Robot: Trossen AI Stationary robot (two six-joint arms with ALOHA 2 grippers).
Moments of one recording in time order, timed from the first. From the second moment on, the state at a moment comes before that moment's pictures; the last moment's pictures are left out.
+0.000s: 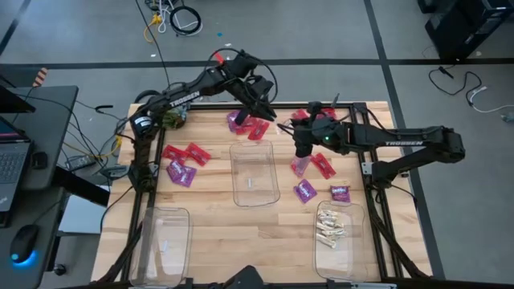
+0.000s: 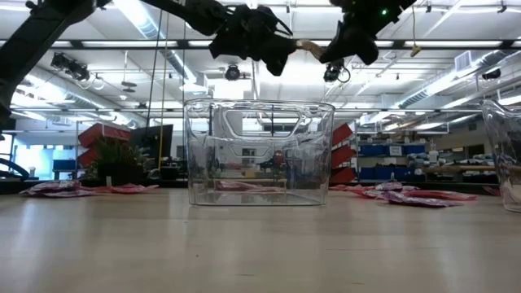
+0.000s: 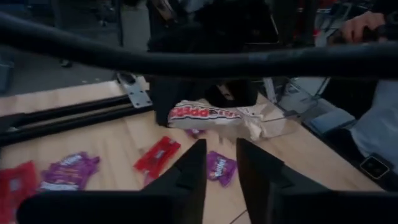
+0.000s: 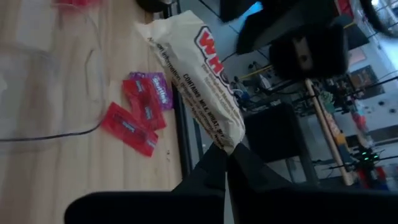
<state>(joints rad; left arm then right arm) 0.59 1.97 1.92 -0.62 1.06 0.52 -0.11 1.21 1.00 -0.31 0.58 -0.60</state>
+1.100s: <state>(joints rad) 0.61 1.89 1.85 -0.65 0.96 0.62 0.39 1.01 0.98 -0.78 -0.23 0.92</state>
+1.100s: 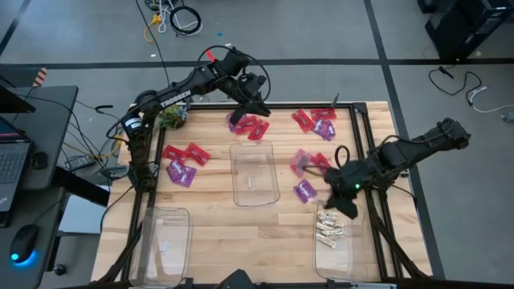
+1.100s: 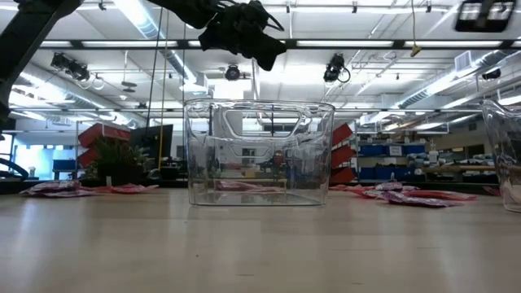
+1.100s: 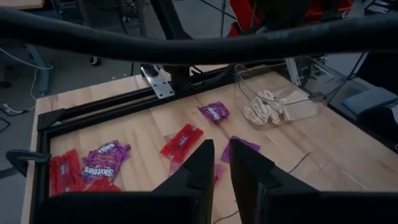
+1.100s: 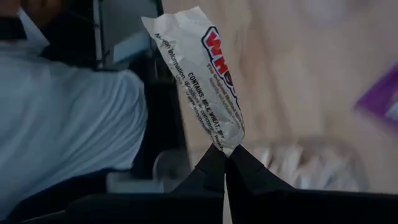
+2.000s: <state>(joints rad) 0.60 1.89 1.85 -0.66 0.89 0.62 0.67 1.09 0.66 -0.73 -0.25 1.39</state>
